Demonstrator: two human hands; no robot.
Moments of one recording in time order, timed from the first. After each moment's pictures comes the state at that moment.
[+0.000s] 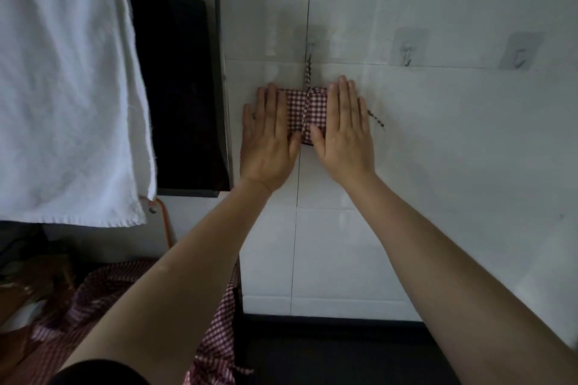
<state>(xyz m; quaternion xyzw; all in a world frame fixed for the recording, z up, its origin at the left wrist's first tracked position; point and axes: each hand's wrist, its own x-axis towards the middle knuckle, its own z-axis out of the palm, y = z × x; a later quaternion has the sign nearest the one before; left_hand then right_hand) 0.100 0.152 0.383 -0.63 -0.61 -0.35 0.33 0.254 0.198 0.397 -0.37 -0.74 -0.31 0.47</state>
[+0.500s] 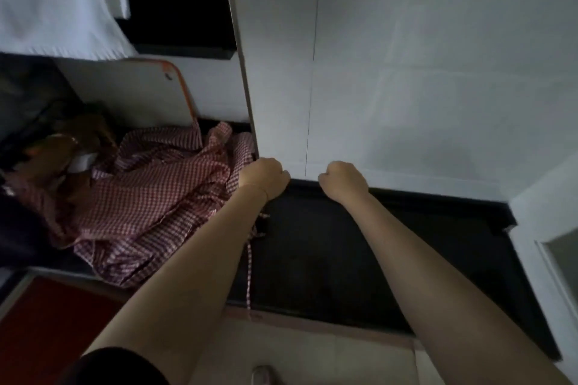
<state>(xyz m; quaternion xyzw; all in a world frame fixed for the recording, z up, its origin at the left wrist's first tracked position) 0.127 0.032 0.153 -0.58 -0.81 -0.03 -0.13 0.287 0.088 0.137 -0.60 -0.76 0.24 0.04</state>
